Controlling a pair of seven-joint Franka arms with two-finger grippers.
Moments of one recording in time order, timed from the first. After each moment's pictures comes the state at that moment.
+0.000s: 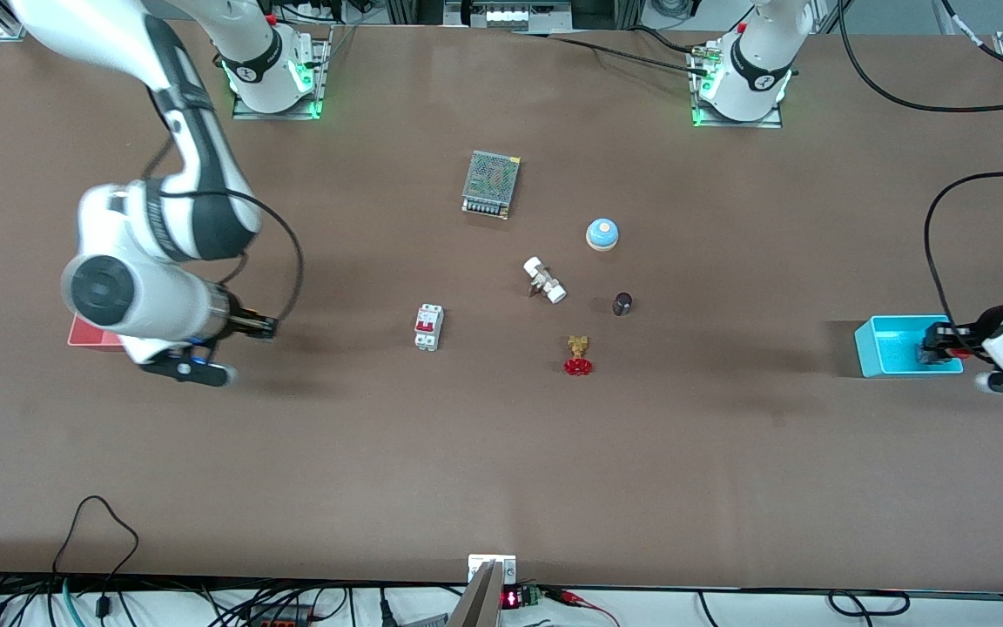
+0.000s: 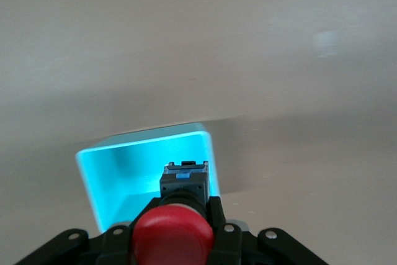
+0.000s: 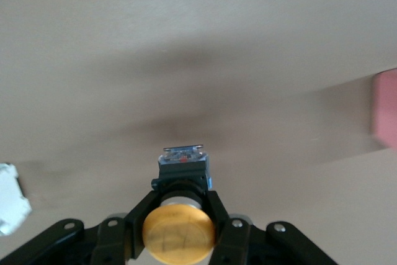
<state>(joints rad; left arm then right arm) 0.39 0.48 -0.19 -1.58 0.12 1.93 0.32 0.30 0.50 -0.09 -1.60 0.07 1.90 0.43</state>
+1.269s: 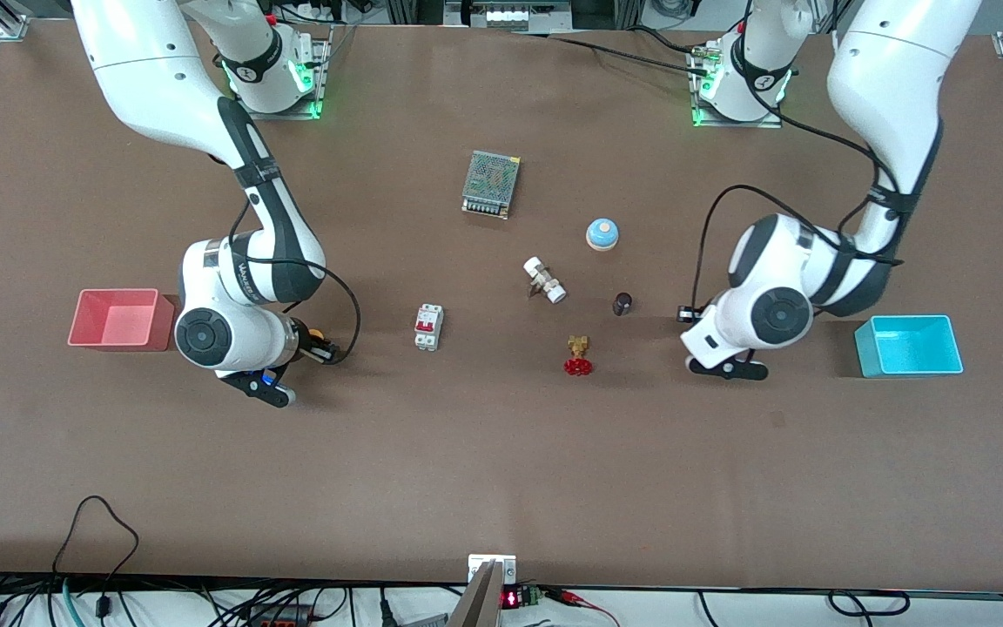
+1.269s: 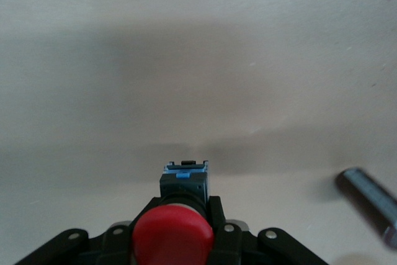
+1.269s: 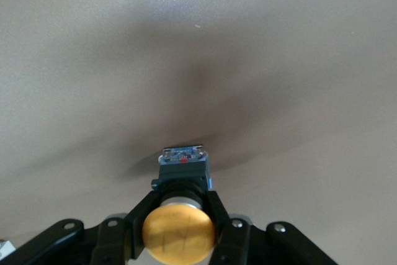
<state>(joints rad) -0.03 0.57 -0.28 -1.81 0.14 2.09 -0.31 0.35 0.69 -0.10 -1.58 0.18 2.04 0.60</state>
